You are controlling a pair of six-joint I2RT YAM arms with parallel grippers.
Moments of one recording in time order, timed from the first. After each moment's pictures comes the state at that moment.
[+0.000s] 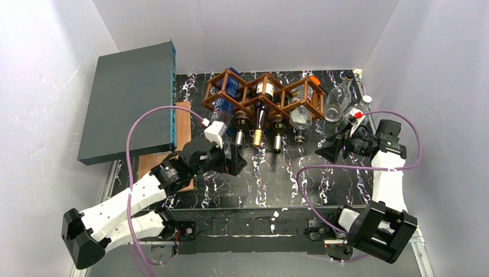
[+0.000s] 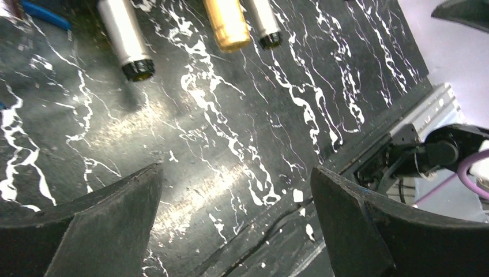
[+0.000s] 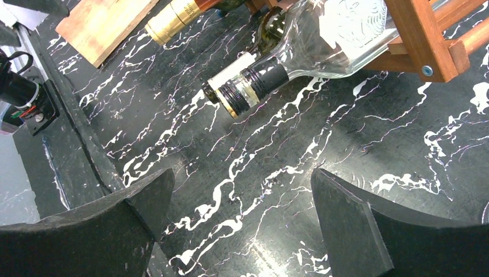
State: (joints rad) left arm -0.87 0.93 0.76 -0.34 -0.04 -0.52; right arm -0.38 1.09 0.83 -0.76 -1.22 -0.68
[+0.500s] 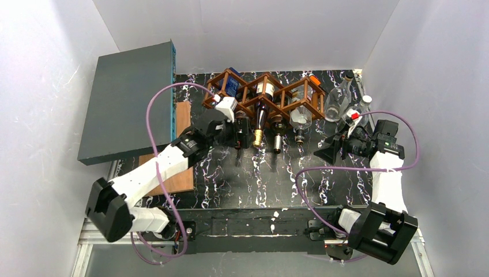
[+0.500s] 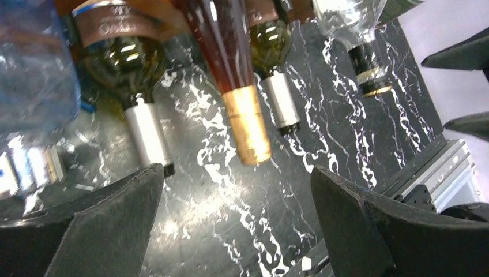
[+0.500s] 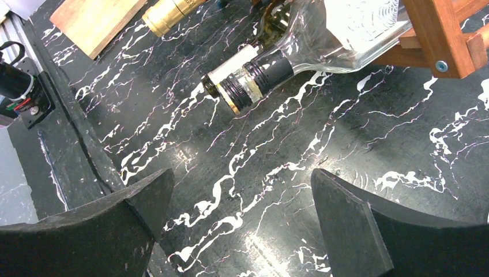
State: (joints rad) left arm -0.73 1.24 0.97 -0.24 0.00 -0.46; right arm -0.35 1.08 0.82 -0.76 -1.19 -0.68
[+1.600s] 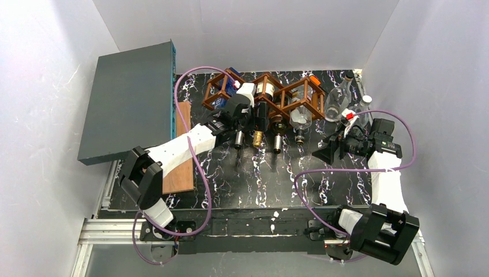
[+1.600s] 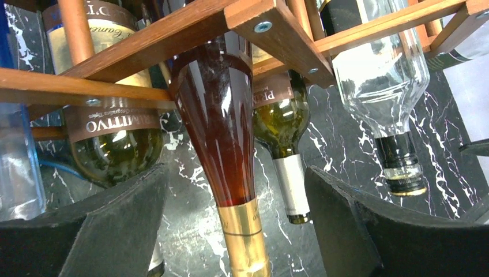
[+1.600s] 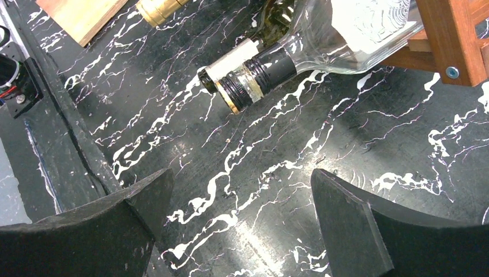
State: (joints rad) left arm -0.75 1.63 1.30 -0.20 -0.13 -0.45; right arm -0.30 1.08 0.82 -0.74 -1.14 -0.68
